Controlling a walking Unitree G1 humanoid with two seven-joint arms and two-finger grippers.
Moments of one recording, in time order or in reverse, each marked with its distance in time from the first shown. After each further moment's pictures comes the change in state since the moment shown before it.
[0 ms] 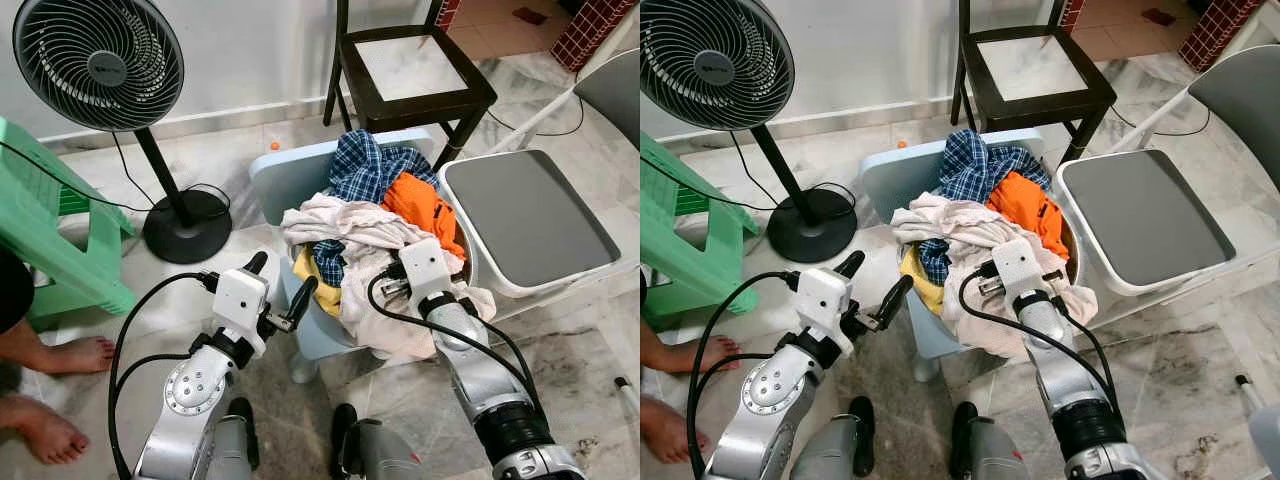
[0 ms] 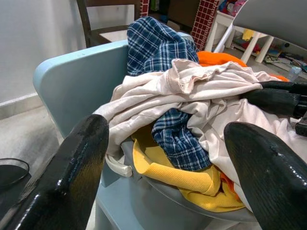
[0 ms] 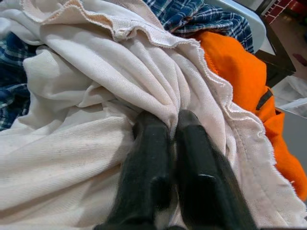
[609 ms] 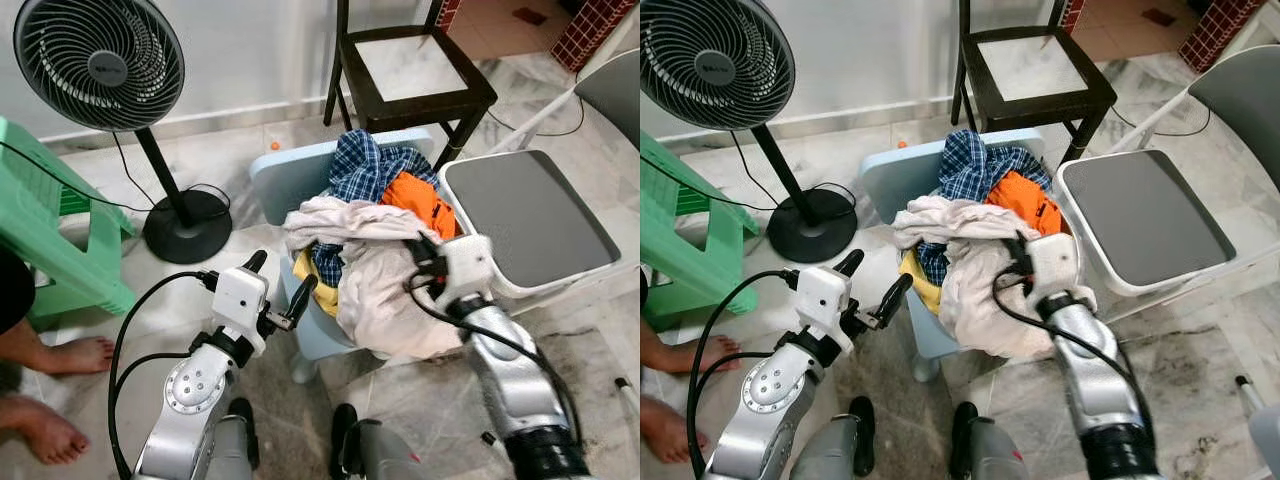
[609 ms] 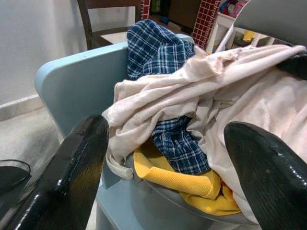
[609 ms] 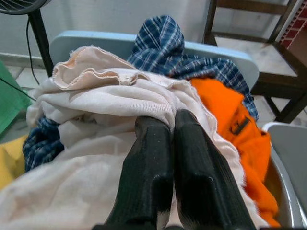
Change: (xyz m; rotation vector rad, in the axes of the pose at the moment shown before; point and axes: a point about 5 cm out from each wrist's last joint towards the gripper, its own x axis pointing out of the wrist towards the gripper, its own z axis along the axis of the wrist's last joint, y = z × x) left arm 0.001 0.001 0.001 0.003 -0.006 0.003; right arm -0.033 -0.035 0.007 0.210 -0.187 0.140
